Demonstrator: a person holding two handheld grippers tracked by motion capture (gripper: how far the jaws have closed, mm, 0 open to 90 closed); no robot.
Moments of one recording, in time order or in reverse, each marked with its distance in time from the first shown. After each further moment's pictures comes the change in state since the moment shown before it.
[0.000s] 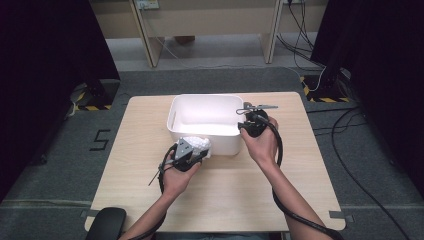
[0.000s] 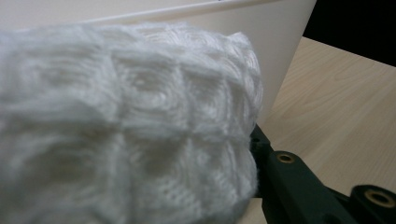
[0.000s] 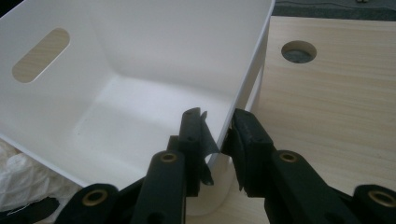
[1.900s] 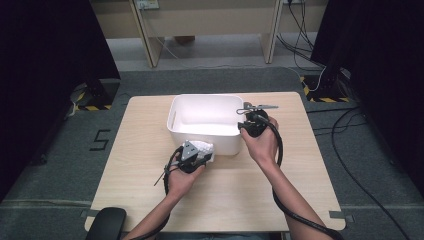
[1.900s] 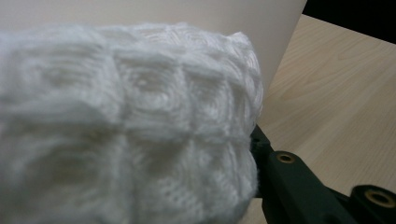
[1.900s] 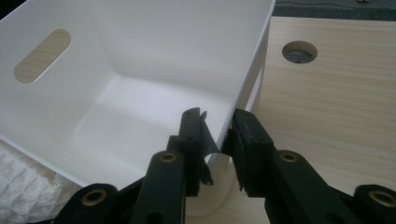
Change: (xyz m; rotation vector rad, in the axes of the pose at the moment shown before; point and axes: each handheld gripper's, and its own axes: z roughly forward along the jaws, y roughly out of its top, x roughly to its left) left arm -0.006 -0.010 0.015 0.062 -0.013 -0.004; right arm -0.001 0.000 0.000 -0.001 0.003 0.001
